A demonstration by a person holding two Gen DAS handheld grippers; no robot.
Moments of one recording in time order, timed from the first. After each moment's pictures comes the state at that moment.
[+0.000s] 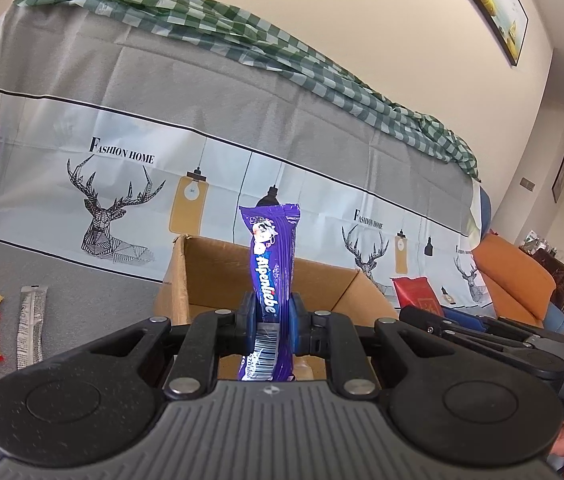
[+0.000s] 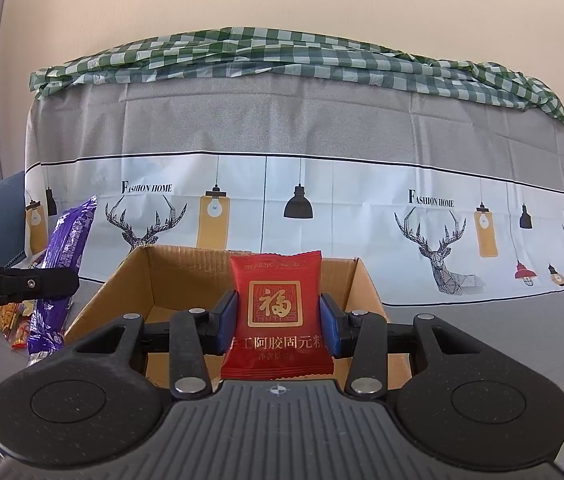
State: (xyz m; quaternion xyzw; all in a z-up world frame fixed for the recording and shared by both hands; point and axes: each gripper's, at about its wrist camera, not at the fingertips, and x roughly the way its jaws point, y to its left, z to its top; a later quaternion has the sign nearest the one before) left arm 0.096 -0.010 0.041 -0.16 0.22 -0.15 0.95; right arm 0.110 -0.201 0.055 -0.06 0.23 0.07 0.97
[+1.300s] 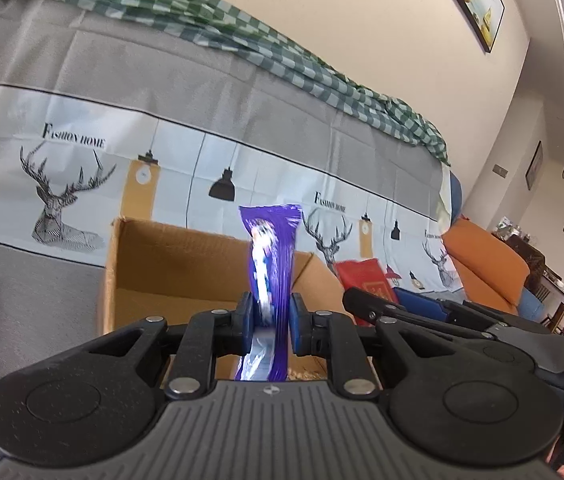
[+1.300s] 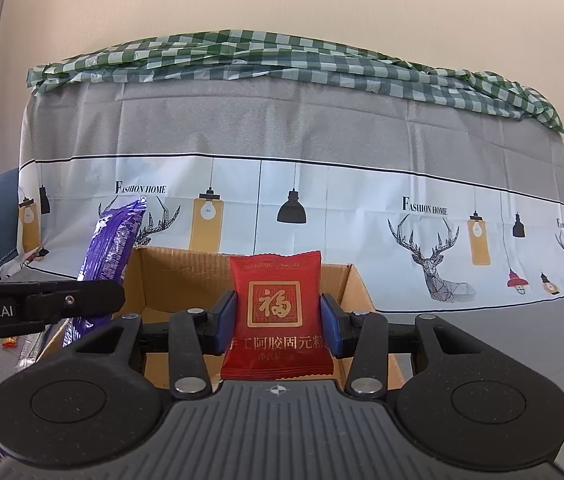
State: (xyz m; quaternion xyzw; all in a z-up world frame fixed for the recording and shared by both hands) left arm 0.105 -0.050 0.037 -0.16 0.23 -0.20 0.94; right arm 0.111 -0.199 0.053 -0.08 0.22 0.05 0.97
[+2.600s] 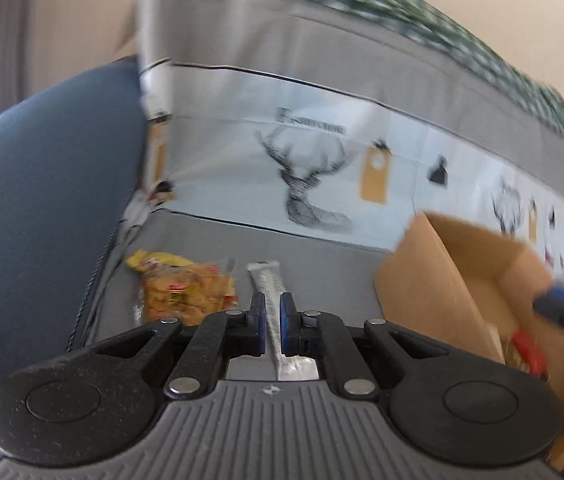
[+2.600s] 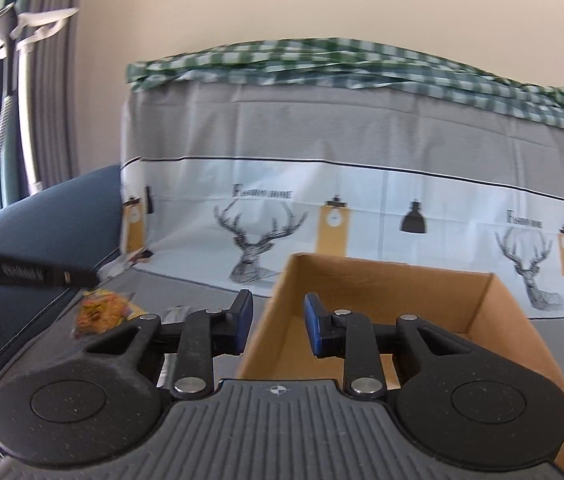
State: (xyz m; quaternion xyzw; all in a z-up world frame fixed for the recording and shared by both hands) left arm 0.089 0.177 0.028 -0.14 0.31 0.01 0.94; right arm 0.075 -0.069 0.044 -0.09 0.22 0.18 0.96
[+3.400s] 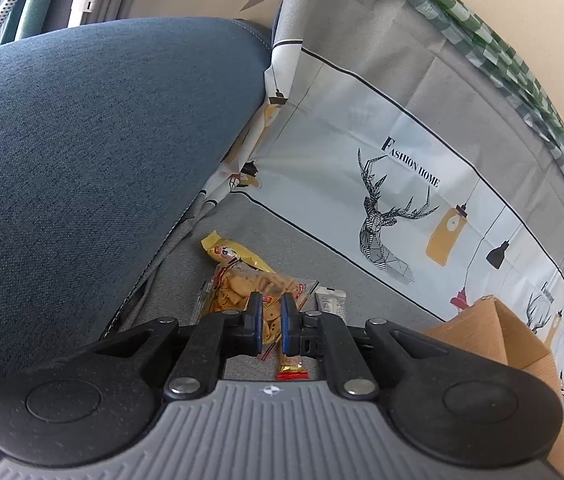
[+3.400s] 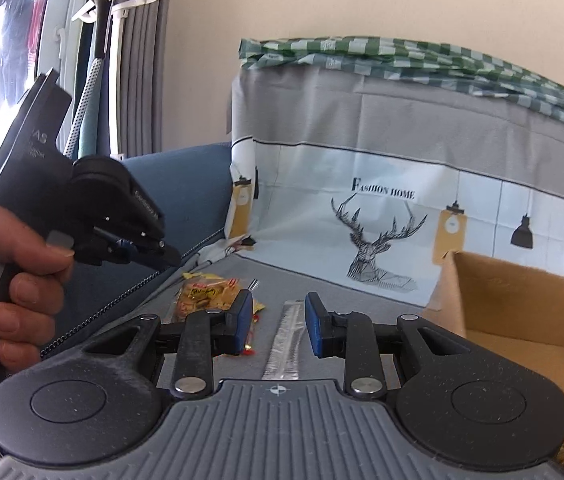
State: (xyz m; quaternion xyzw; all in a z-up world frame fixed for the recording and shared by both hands) left arm 0.110 0.242 0.005 -0.27 0.32 0.10 0.90; right arm 0.059 0.033 -0.010 -0.10 0.21 0.27 0.94
